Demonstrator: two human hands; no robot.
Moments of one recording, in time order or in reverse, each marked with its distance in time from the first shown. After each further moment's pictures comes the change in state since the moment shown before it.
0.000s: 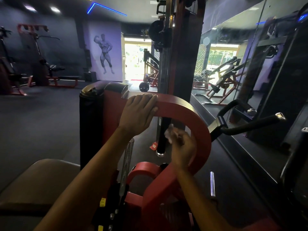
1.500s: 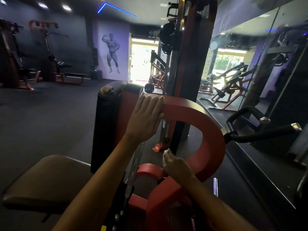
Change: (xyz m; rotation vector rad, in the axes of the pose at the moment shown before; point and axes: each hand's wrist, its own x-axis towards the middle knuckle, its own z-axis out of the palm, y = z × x) left_hand -0.020 -0.015 -0.006 0.023 0.058 -0.032; right_hand -0.018 0.034 0.005 -1.407 -0.921 -0.963
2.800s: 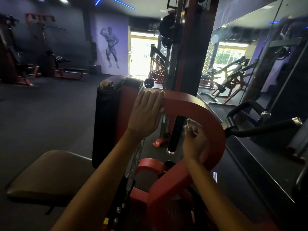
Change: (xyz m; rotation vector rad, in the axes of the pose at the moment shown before) left_hand -0.002 0.006 0.001 -0.012 -0.012 -0.059; right_hand 0.022 0.026 -0.064 1.286 0.842 1.226
